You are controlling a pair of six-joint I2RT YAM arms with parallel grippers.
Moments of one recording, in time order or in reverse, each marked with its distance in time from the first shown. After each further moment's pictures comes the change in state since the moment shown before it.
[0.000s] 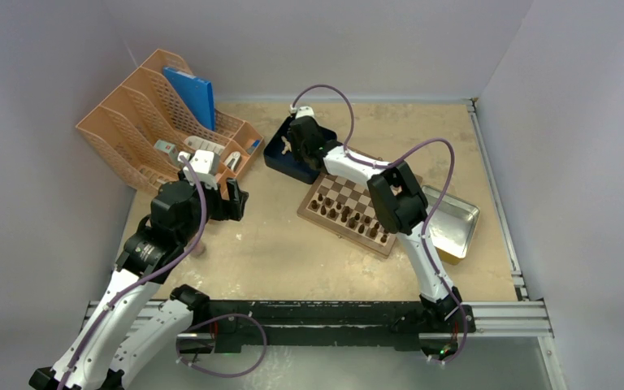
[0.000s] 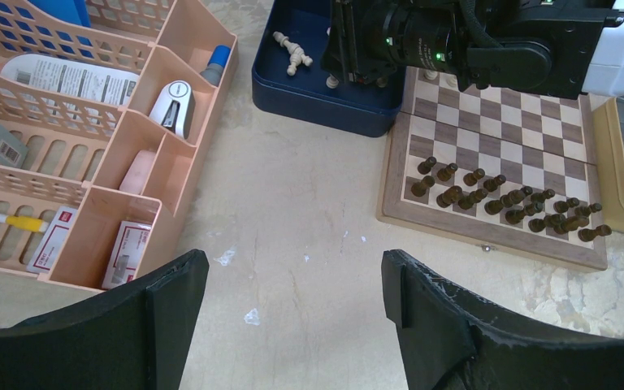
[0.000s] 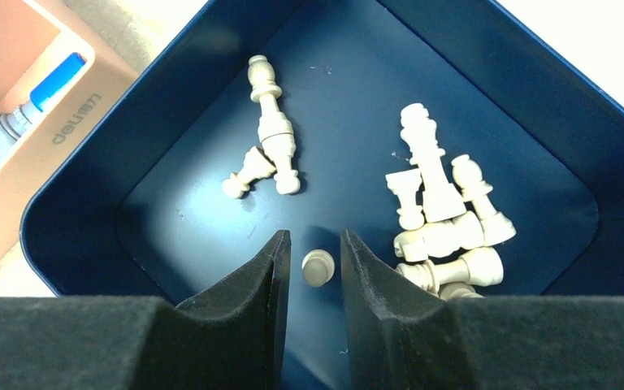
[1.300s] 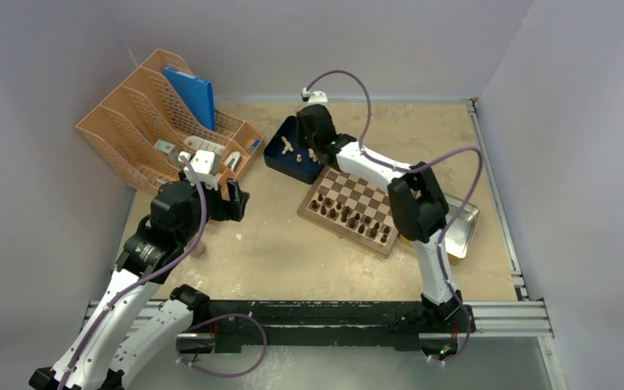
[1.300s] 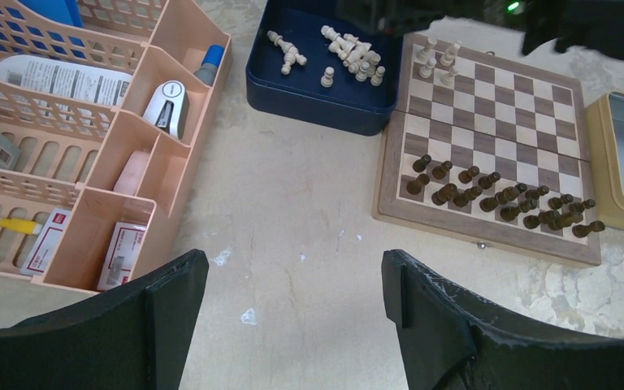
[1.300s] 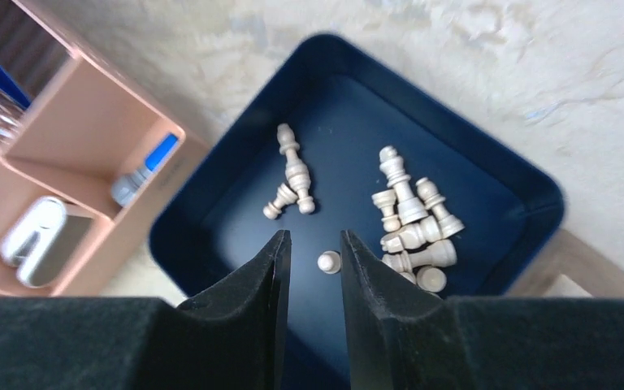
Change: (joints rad) left arm 0.000 0.002 0.000 0.000 0.014 0.000; right arm -0.022 -0.233 -0.138 0.071 0.023 0.086
